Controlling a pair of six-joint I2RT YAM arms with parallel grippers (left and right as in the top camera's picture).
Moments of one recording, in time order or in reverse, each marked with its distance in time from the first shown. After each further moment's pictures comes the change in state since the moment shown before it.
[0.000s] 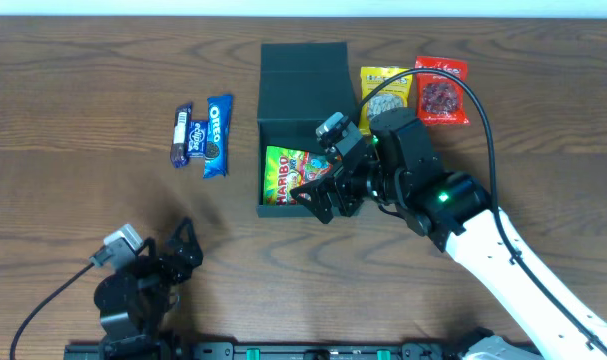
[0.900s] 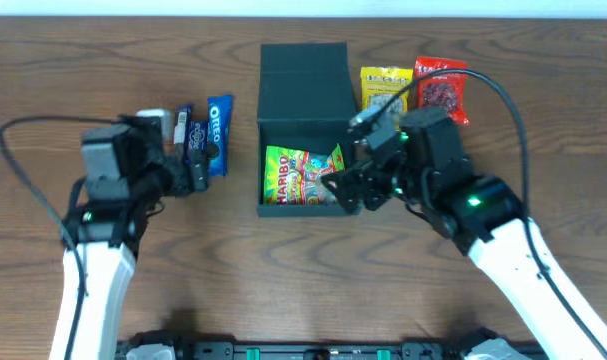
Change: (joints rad) left arm -0.144 1.146 0.724 0.000 0.018 0.538; right arm -0.105 -0.092 0.001 -0.129 0.145 -0.027
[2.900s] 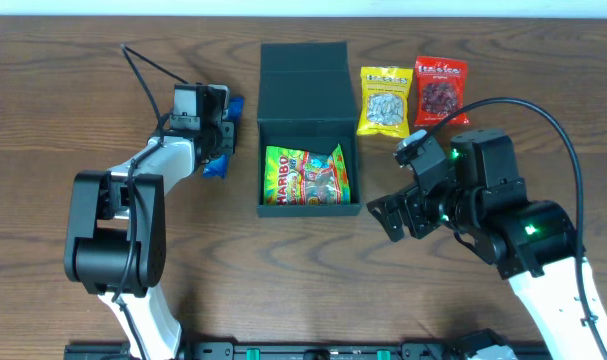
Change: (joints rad) left arm -0.139 0.806 0.215 0.427 -0.135 0.021; right arm -0.134 -0.149 0.000 -0.311 0.027 -0.114
